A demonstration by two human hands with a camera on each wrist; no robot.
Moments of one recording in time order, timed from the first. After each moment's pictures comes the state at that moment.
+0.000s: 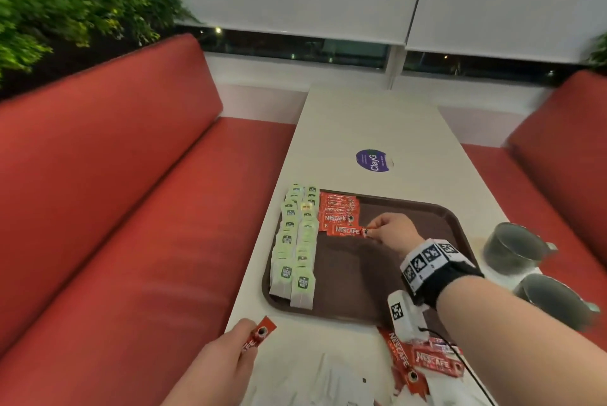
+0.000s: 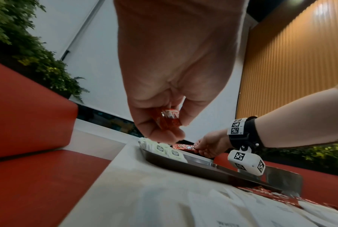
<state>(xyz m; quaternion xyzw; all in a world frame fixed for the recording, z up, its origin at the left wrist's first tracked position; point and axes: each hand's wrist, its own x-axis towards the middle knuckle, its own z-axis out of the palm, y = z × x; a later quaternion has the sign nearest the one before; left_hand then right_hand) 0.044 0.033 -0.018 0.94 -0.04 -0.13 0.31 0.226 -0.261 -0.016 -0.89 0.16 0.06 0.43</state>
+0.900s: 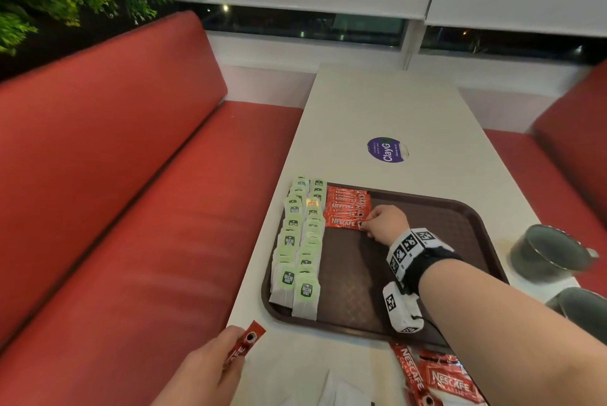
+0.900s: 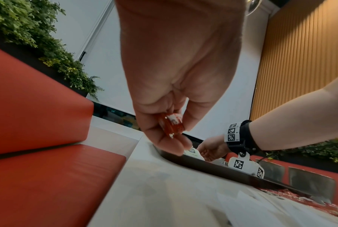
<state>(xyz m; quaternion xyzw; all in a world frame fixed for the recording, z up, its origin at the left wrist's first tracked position) 0.063 0.042 -0.021 0.92 0.03 -0.18 0.34 0.288 -0.247 -0.057 -0.93 0.16 0.10 0.31</state>
